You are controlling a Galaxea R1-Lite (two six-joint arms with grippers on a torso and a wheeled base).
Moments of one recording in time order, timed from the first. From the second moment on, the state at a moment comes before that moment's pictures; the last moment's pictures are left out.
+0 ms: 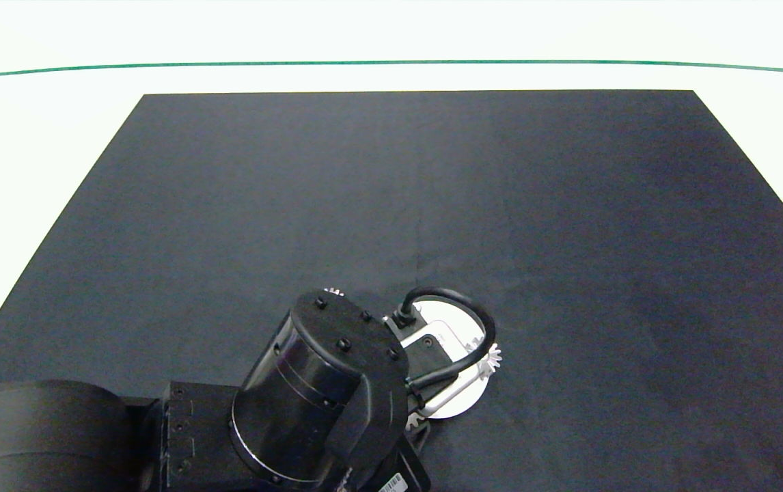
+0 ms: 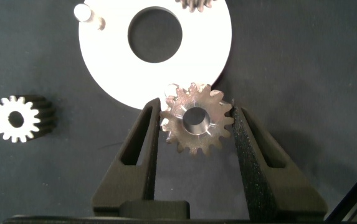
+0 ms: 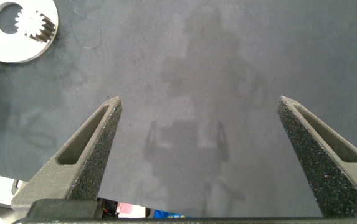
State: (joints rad) left arm -1.07 1.61 -0.92 -0.05 0.35 0.25; right arm 0.43 0.71 -0.82 0.51 -0.30 -0.02
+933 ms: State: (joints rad) left arm -1.07 1.68 -0.95 -0.09 0.37 0.26; right arm 0.43 0.71 -0.82 0.51 -0.30 -0.02
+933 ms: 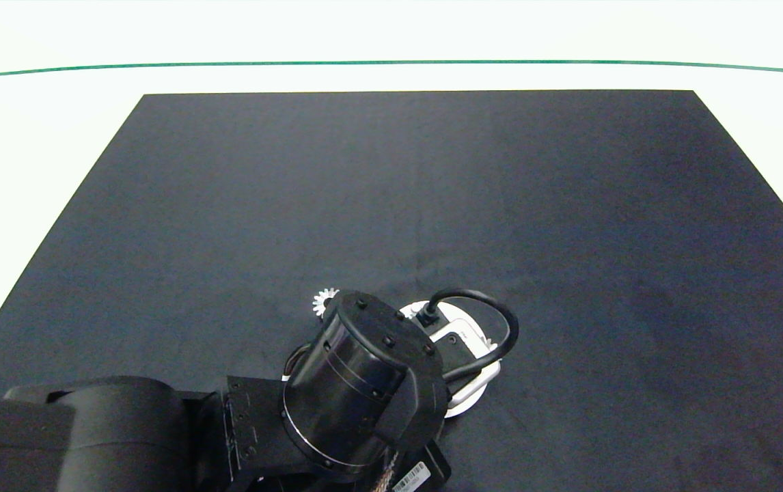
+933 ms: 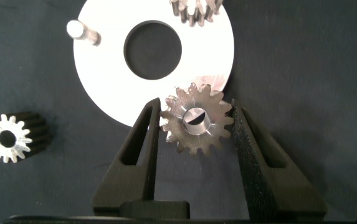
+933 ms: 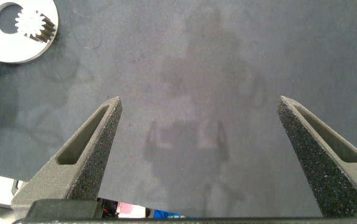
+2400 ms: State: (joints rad) left arm -1.03 1.71 -0.95 -0.12 0.37 0.27; right arm 0.43 0.70 -0.82 0.51 -0.30 -0.02
